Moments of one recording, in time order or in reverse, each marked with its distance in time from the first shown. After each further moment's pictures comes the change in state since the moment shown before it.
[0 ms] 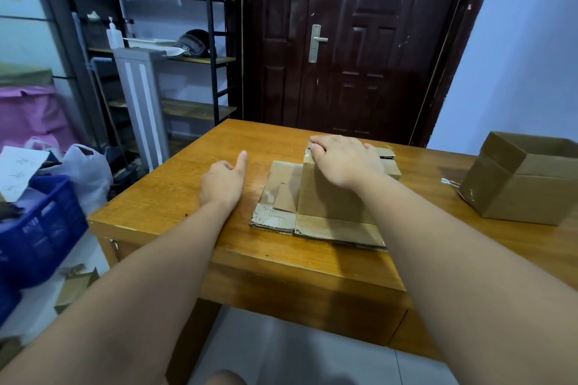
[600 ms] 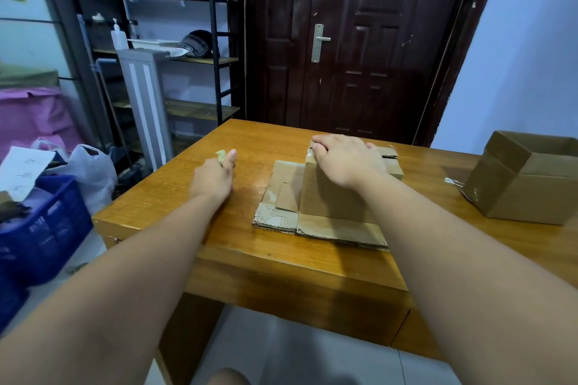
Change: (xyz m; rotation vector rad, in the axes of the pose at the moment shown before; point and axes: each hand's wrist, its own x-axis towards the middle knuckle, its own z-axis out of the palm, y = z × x) left_hand 0.013 -0.006 -0.018 0.167 -0.083 -0.018; right_hand 0.002 0.001 0.002 -0.004 0.009 -0.009
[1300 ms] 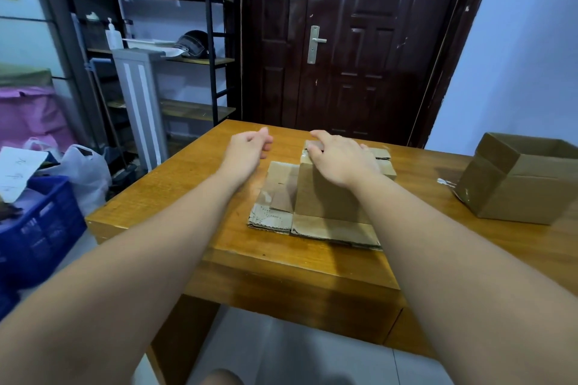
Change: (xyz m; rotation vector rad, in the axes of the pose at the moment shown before) left_hand -0.038 0.075 -0.018 -0.511 -0.209 0.163; right_hand -0.003 -0.002 -0.004 0.053 0.004 0.014
